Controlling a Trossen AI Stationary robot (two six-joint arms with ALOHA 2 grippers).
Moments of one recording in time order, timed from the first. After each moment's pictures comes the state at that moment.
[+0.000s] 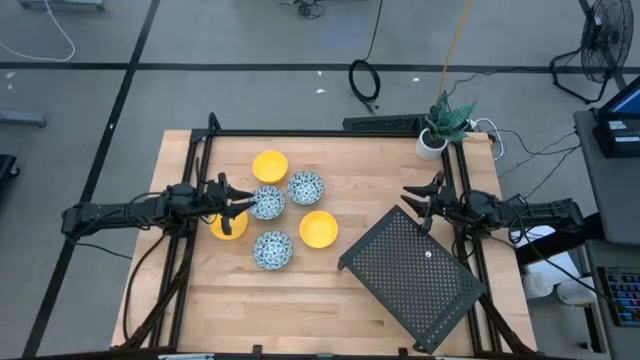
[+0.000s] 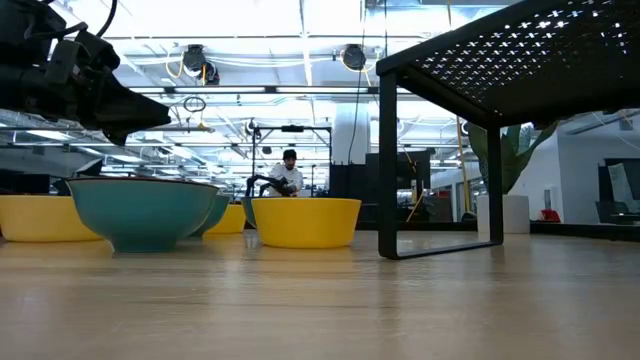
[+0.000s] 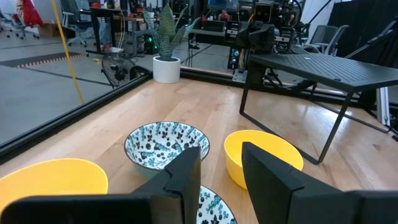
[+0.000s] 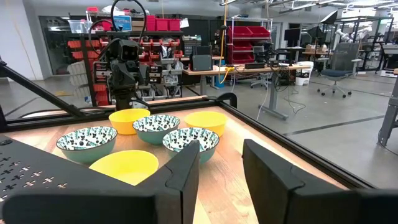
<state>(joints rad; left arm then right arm) 0.14 0.18 0.02 0.08 -0.05 -0.11 0.05 0.09 0.01 0.13 0.39 0.01</state>
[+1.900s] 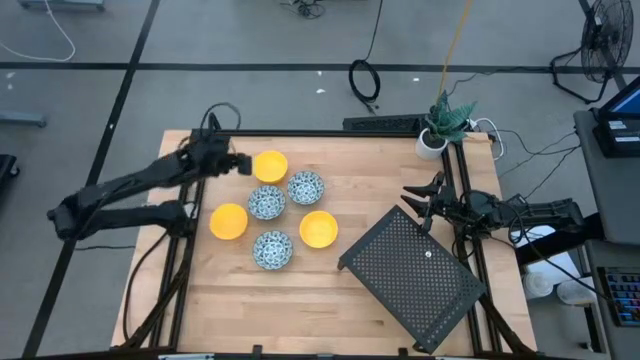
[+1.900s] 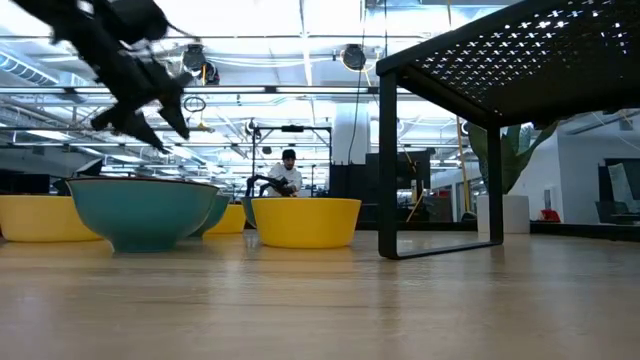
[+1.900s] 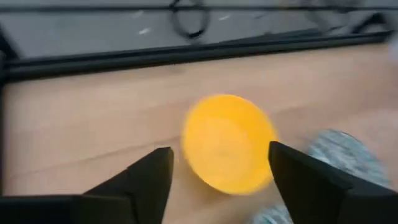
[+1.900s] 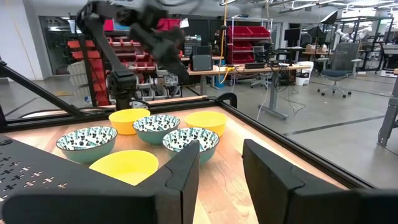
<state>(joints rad) 0.60 0.90 0.64 -0.51 -0.26 -0.65 0.05 0.09 0.01 0.13 0.39 0.01</state>
